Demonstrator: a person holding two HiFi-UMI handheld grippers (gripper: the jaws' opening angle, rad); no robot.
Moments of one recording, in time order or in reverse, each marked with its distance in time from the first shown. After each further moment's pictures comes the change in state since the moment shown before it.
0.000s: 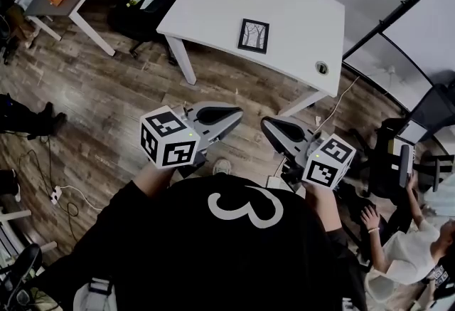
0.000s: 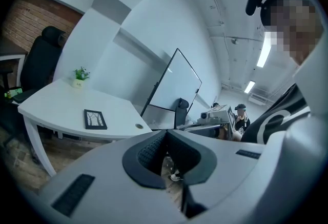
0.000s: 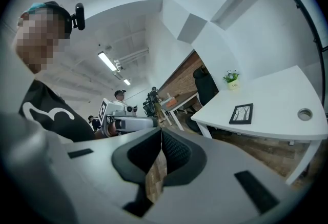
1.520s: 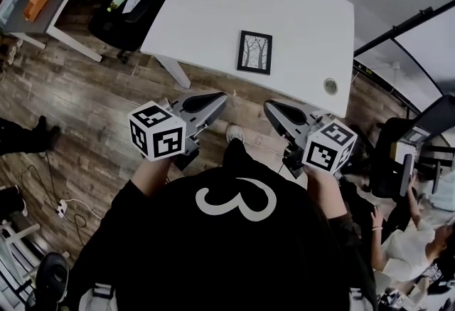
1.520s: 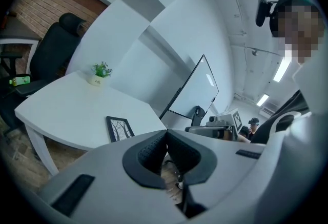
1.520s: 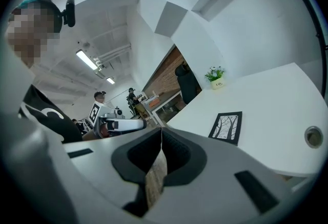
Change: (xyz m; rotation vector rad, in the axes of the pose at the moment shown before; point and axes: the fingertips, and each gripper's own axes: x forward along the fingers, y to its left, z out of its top) left arm 0.042 0.219 0.064 -0.148 -0.026 0.073; right arm 0.120 -0.178 0.066 0.077 0.052 -0.135
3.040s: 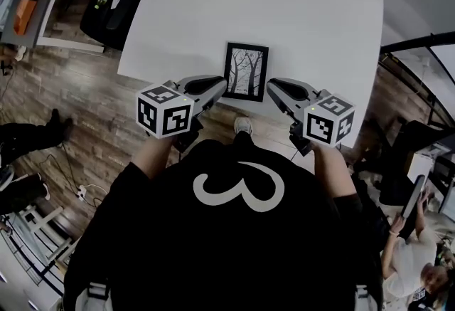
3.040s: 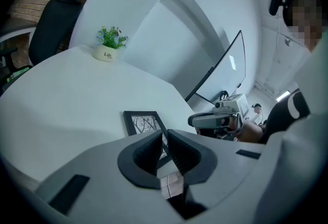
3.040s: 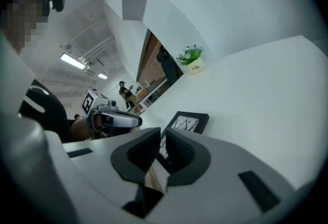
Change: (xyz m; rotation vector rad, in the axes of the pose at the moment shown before) left arm 0.194 0.181 0.016 -0.097 0.271 0.164; right arm 0.085 -0.264 0.025 0.122 0.170 0.023
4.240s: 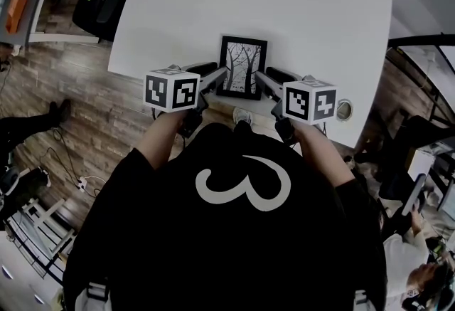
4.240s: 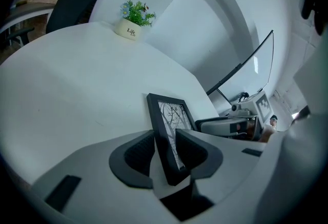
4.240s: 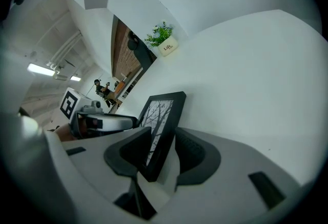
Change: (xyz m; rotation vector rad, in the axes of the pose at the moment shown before) left arm 0.056 0.067 -0.024 -0.183 0.117 0.138; right arm 0.046 -0.065 -0.035 0.224 0.145 -0.199
